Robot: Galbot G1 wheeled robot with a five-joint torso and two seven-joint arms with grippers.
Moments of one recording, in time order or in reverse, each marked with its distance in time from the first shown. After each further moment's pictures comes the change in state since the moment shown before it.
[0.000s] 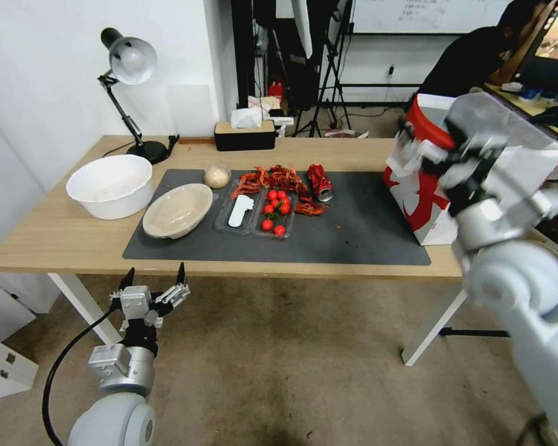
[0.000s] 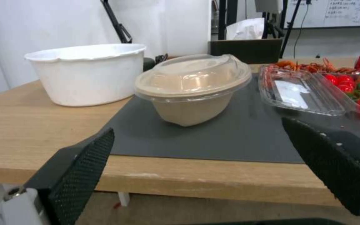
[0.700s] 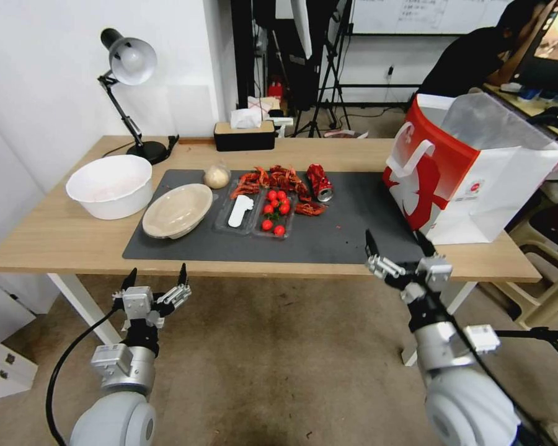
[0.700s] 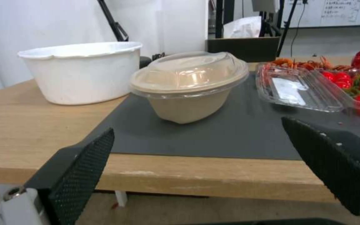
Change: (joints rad) left arm -0.006 0.009 0.001 0.016 -0.004 -0.010 0.003; right arm -0.360 0.171 -0.060 0.063 -0.307 0.108 0.090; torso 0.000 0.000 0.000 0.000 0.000
